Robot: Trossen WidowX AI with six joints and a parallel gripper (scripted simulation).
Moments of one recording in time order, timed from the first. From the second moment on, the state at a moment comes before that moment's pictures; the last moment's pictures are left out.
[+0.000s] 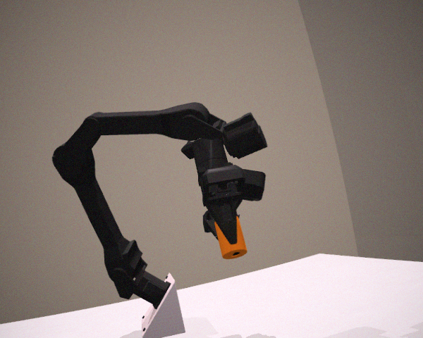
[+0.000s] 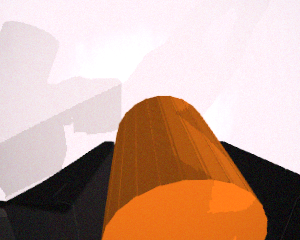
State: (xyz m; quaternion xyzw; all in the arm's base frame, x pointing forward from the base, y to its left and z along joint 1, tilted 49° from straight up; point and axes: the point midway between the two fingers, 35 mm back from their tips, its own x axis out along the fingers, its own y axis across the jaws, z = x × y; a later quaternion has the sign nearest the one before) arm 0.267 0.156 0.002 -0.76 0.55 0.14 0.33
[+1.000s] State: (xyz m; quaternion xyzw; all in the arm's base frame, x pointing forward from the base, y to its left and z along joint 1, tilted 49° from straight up) arm 0.284 0.096 -0.054 -0.62 0.70 0.21 0.30
